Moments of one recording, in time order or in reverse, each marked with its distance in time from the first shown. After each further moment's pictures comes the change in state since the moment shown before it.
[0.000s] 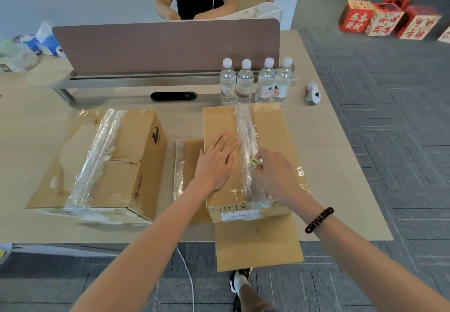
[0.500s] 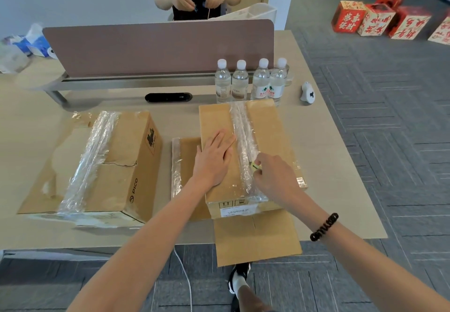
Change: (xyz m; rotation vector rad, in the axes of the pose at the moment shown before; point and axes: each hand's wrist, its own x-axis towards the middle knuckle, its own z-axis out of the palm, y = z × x) left_hand 0.013 0.005 0.000 -0.035 0.030 -0.031; right_hand -0.012 0.002 -0.009 -0.022 -0.045 0.013
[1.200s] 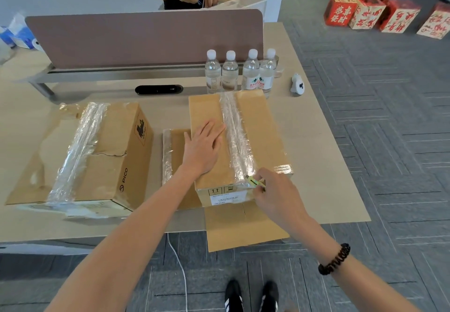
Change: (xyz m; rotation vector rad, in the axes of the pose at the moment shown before) left_hand -0.001 0.002 -0.002 0.095 0.003 0.014; right_hand -0.060 0.037 0.018 0.076 0.032 -0.009
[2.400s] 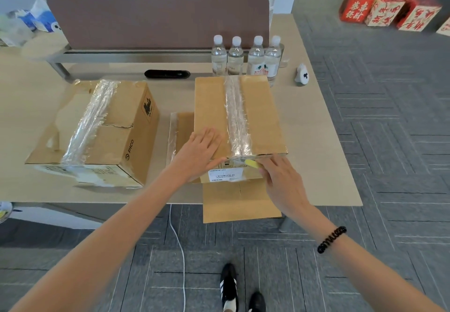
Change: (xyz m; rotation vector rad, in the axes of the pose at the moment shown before) left_hand -0.094 0.010 -0.022 0.477 -0.155 0.317; right_hand -0.020 0.065 0.032 -0.152 0.282 -0.352
